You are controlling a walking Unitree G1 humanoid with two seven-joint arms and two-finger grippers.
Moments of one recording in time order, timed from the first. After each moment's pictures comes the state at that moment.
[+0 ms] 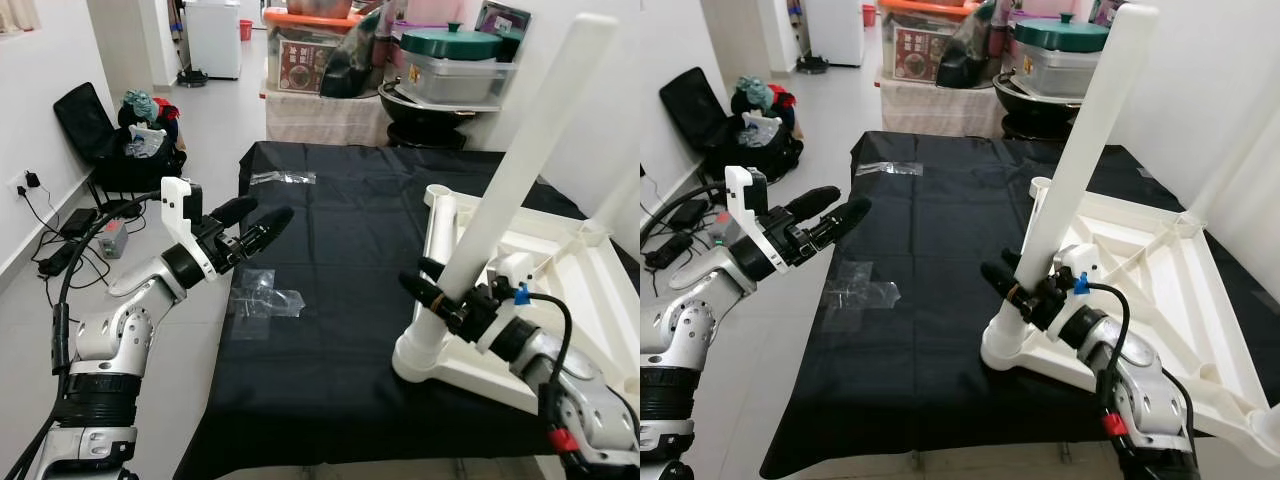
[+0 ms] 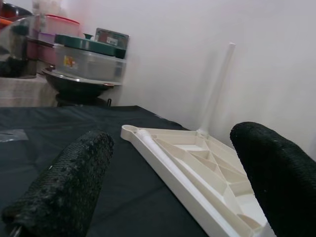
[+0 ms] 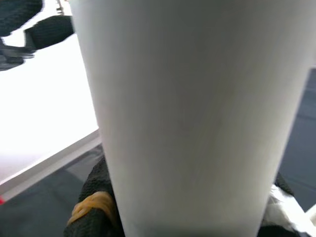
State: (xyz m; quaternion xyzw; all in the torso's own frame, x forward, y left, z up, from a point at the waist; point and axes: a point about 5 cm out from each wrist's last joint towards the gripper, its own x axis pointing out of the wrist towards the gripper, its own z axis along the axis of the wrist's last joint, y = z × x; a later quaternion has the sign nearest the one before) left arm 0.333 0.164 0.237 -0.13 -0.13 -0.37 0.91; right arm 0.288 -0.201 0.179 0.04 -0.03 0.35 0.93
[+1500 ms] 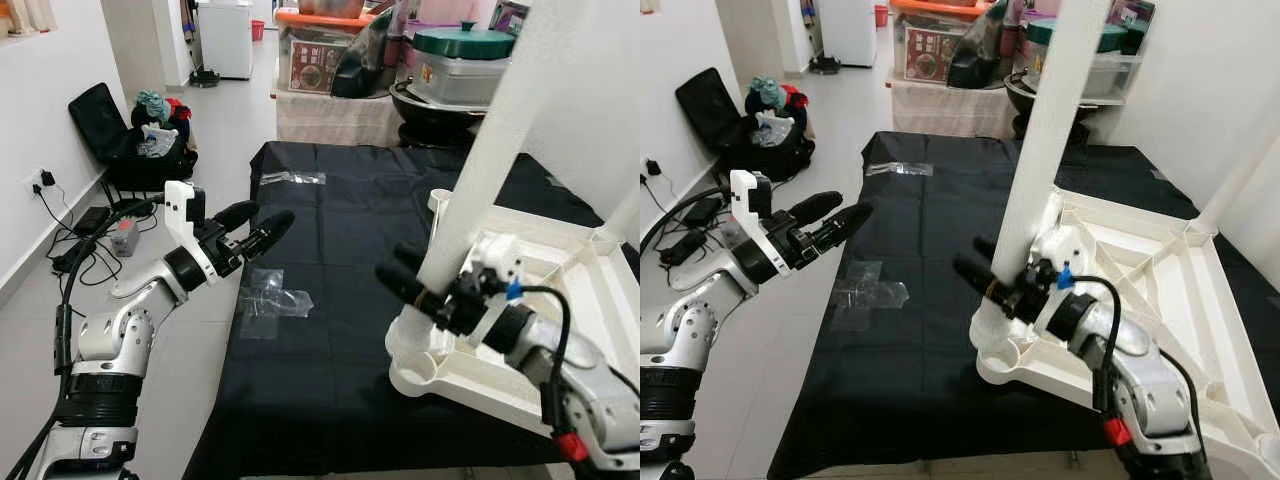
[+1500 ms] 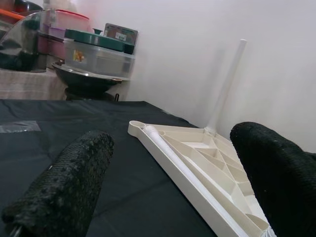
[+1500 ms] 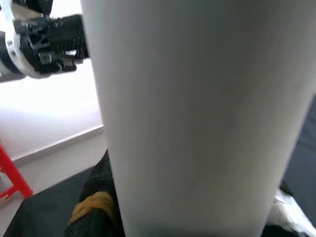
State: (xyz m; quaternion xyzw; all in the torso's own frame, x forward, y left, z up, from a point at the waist) left arm 0.335 0.164 0.232 -0.13 -0.11 -0.37 0.91; right arm 0.275 -0.187 0.209 -0.03 -0.05 0.39 0.92
